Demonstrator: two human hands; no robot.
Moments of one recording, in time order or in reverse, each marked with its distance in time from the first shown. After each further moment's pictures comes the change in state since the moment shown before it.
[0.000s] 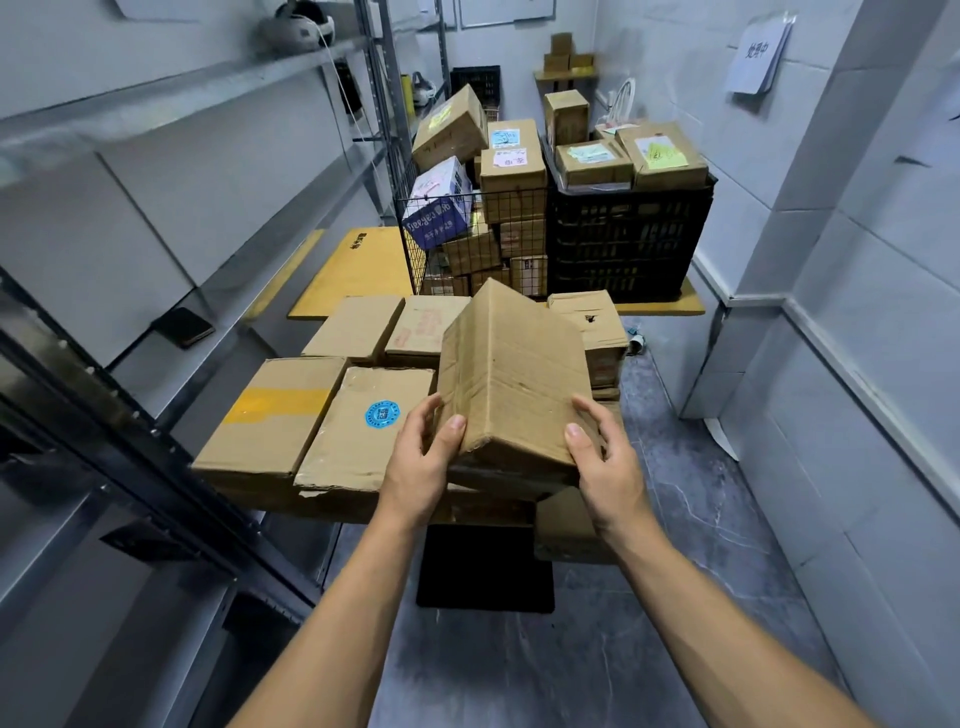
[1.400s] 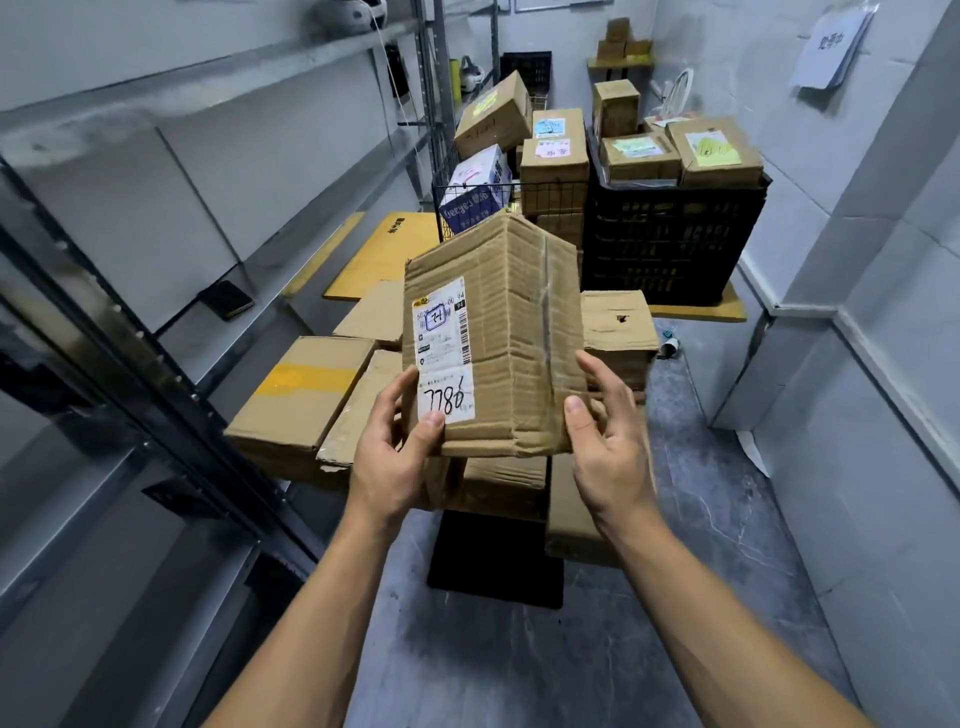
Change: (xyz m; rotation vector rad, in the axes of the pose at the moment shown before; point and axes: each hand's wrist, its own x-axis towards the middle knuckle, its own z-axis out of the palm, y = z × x) left_hand -0.030 0.019 -0.024 -0.103 0.212 0.165; right_hand -0.003 -0.045 0.009 0.121 -0.055 -0.283
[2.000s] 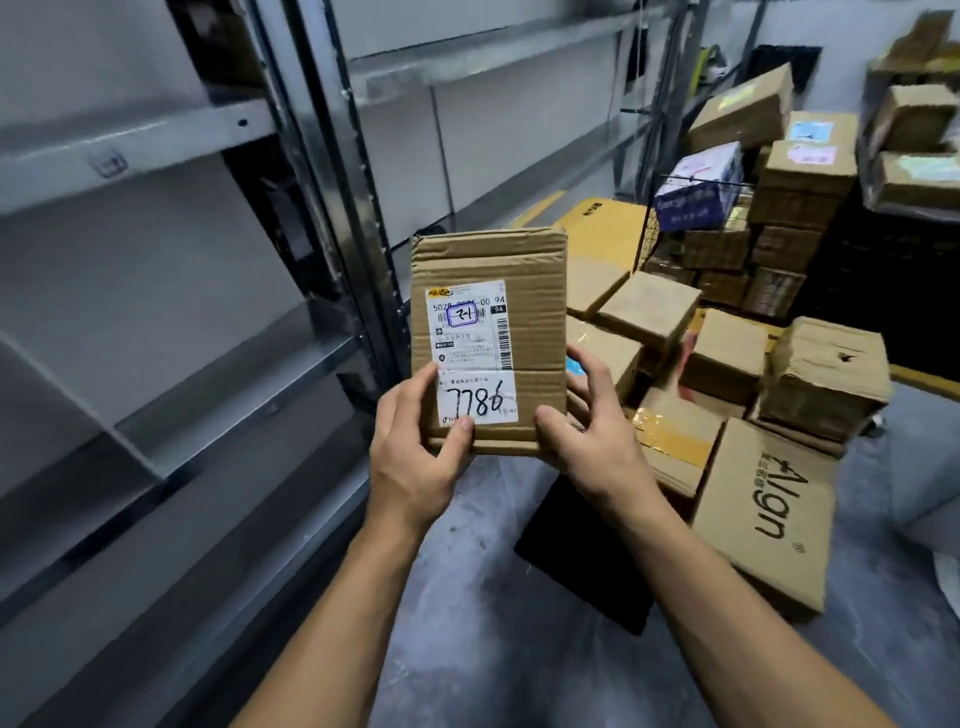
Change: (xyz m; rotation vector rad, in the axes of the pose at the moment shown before) left_hand -0.111 0.023 -0.108 0.604 0.543 0.165; right_hand -0.048 -0.039 0.123 0.089 -0.656 0.068
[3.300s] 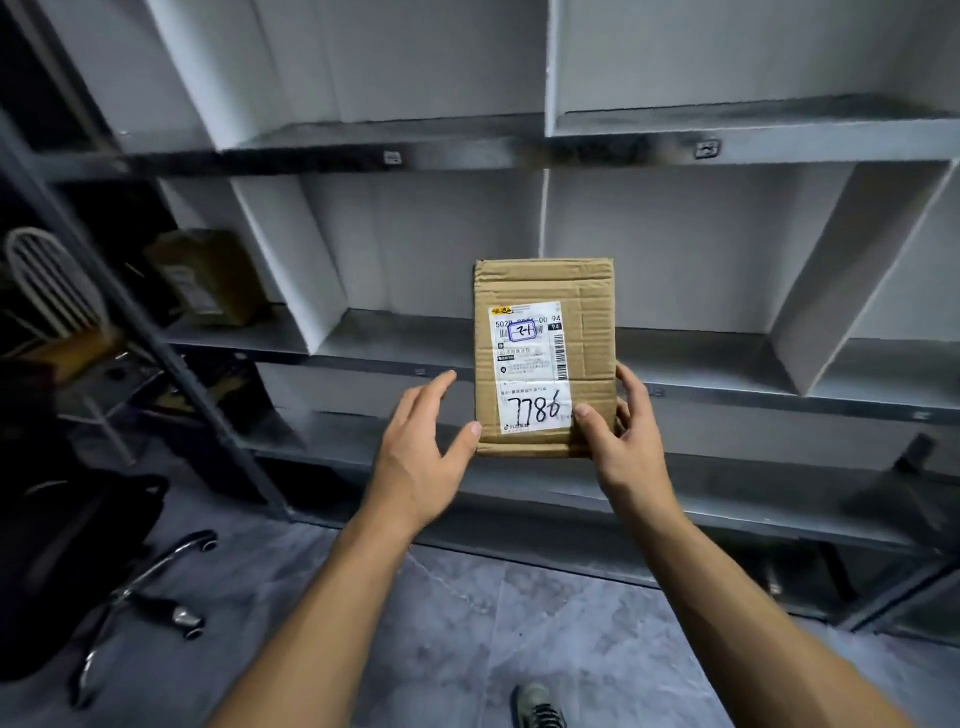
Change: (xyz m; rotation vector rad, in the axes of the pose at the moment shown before) left_hand -0.388 -0.023 -0.487 0.655 0.705 -0.554; right_hand -0.315 -0.138 0.454 0.434 -1.007 -0.034
